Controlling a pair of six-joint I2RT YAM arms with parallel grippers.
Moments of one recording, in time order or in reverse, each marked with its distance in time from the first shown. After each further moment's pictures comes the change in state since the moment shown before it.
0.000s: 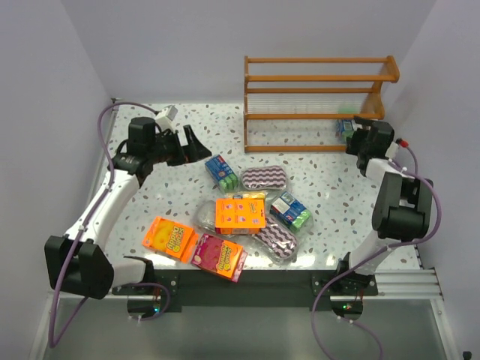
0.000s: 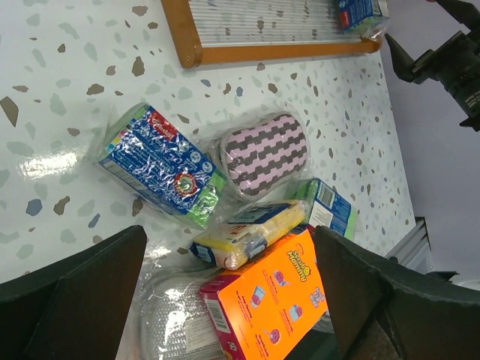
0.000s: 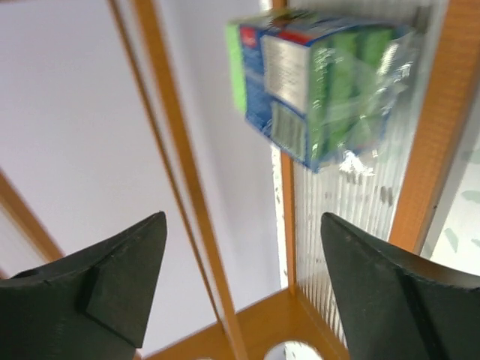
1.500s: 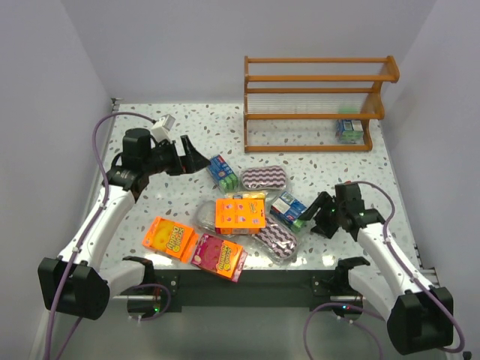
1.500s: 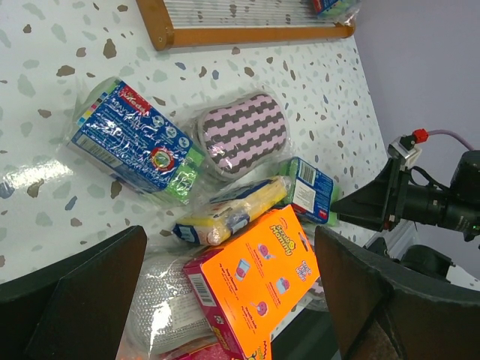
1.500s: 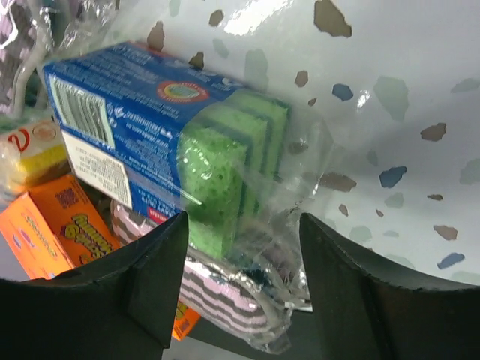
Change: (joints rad) left arm 0.000 -0.144 -0.112 0.020 0.056 -0.006; right arm 0.382 -0.859 -0.498 -0.958 -0.306 -0.731
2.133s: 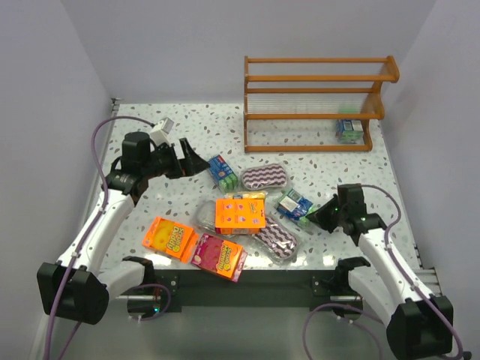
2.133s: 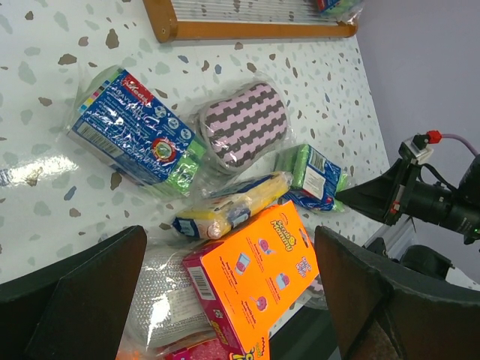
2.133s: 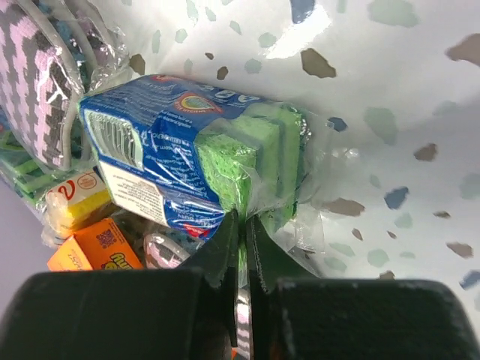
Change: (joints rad) left arm 0.000 -0.028 -0.034 0.001 -0.010 -0.021; right arm 0.000 -0.026 -0.068 0.142 0.084 0.177
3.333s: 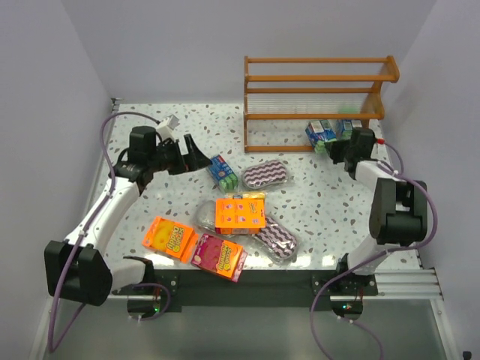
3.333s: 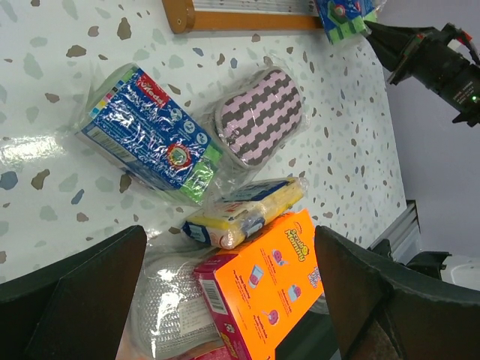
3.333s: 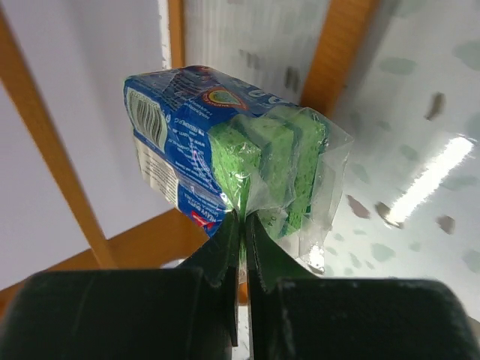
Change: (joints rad) left arm 0.000 0.110 0.037 0.004 -0.003 0.010; right arm -0.264 0.793 0.486 0.601 0.090 0.319
